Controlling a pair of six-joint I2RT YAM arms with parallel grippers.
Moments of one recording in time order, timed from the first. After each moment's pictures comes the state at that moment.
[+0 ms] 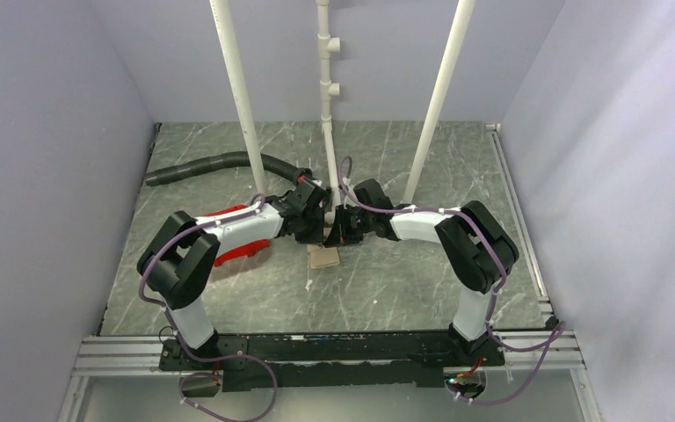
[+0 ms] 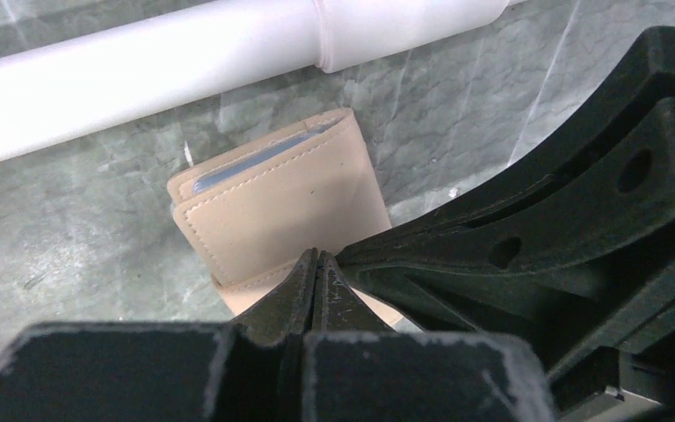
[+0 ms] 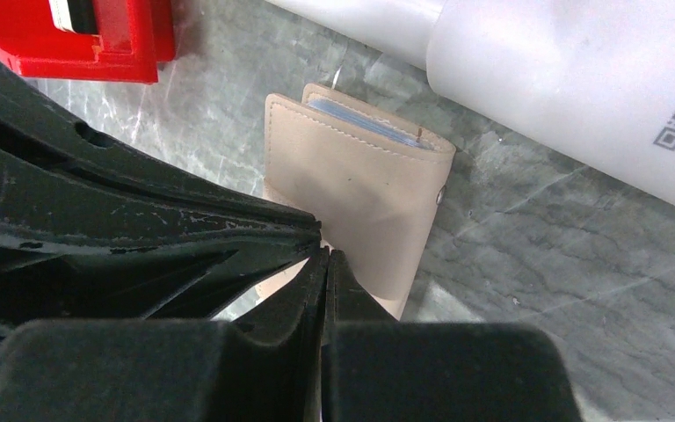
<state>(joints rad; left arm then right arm) -0.71 1.74 1.11 -0.39 0.01 -0.65 0.62 1.84 0.96 0.07 -0.52 0.58</state>
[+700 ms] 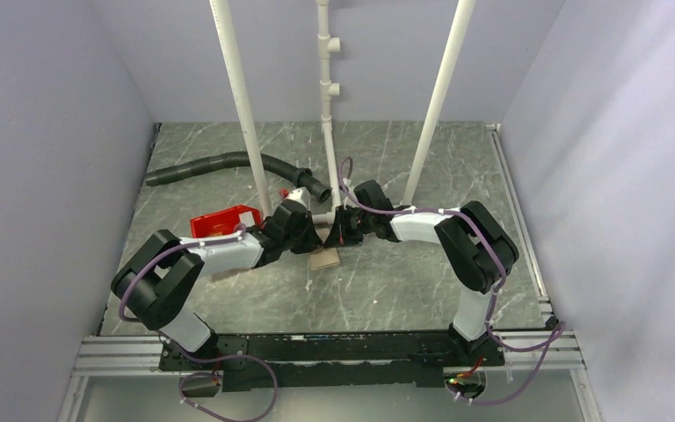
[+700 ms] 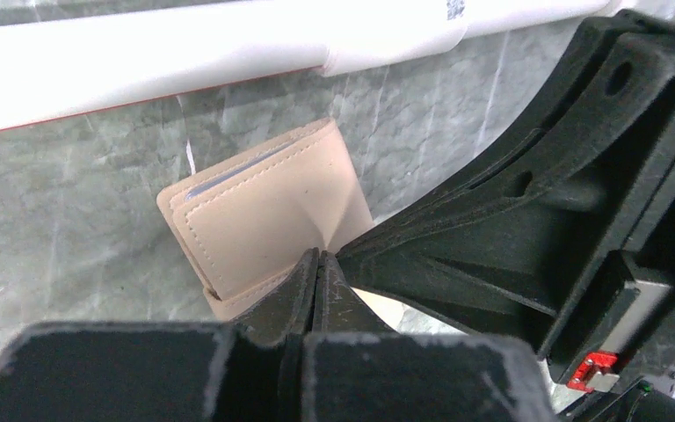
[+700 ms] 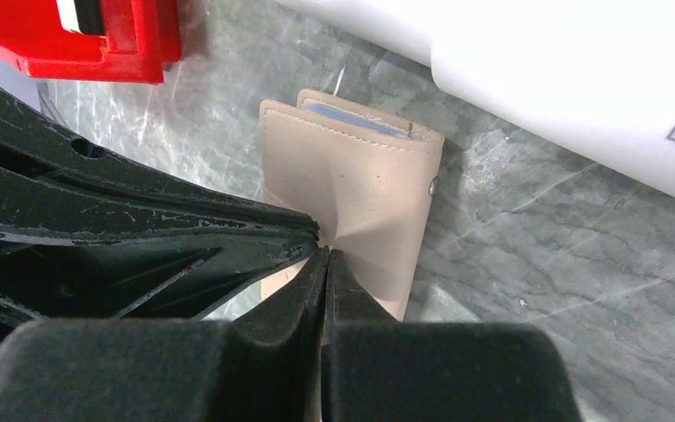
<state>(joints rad) -0.71 1.58 0.77 0.04 0.00 -0.75 0.62 1.84 0.94 0.09 -0.53 0.60</state>
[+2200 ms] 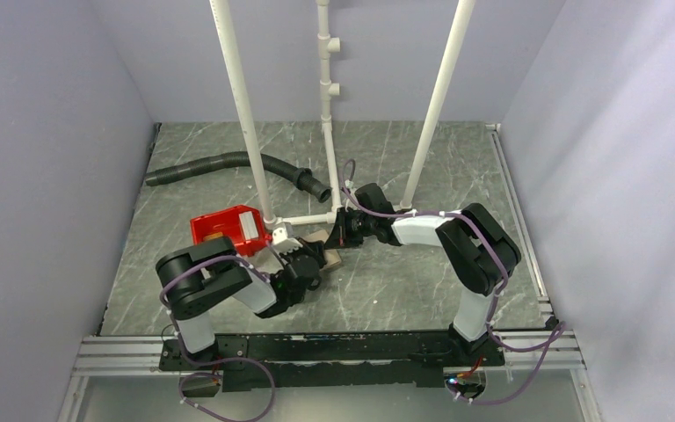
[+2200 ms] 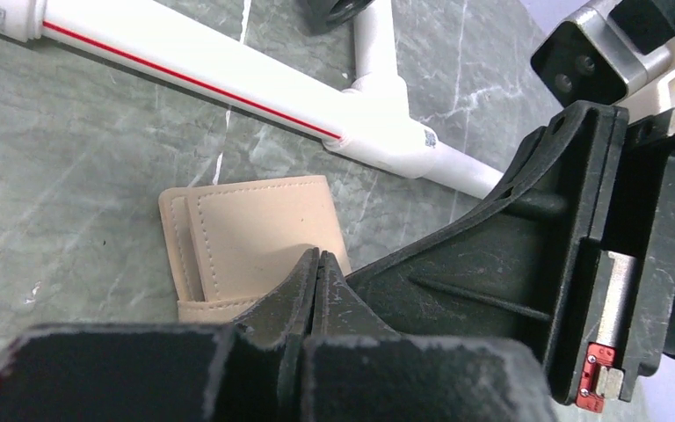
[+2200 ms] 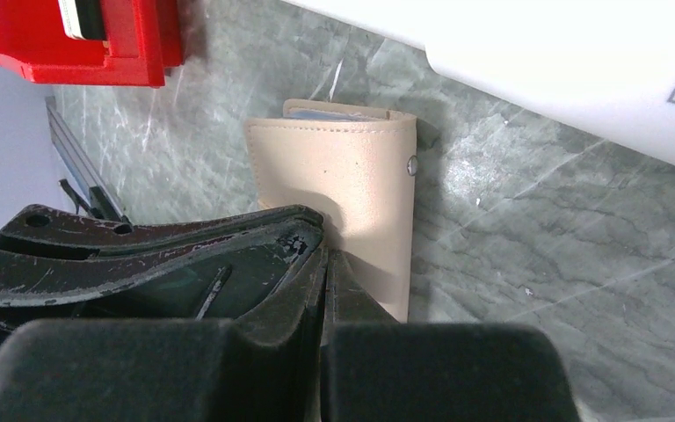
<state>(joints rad) -1.05 1.79 0.39 0.97 -0.81 -1.08 0.63 1.82 0.90 0.14 -0.50 0.64</state>
